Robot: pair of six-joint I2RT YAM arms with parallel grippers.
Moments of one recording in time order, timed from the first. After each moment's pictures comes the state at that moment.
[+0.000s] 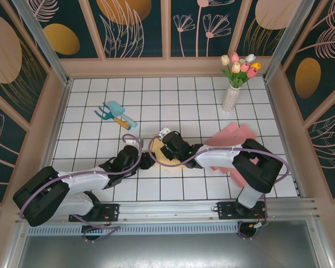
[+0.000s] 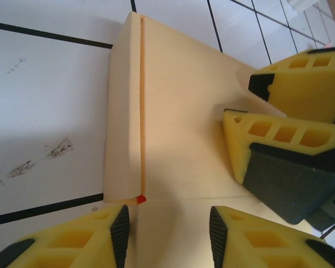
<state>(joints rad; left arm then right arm) -0.80 1.27 0.31 0.35 -0.01 -0.82 0.98 1.67 0.82 0.06 0.30 0.07</state>
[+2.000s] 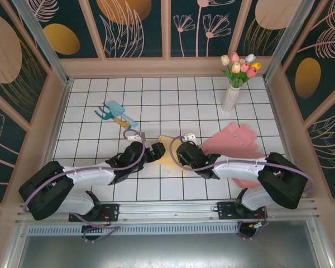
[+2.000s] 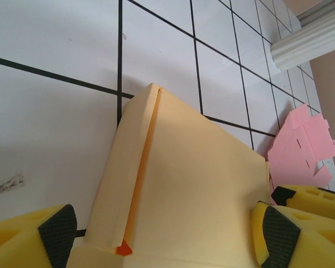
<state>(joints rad) -0.85 1.35 0.42 0.35 -0.14 -1.02 0.98 1.40 0.57 -0.02 0.44 0.50</state>
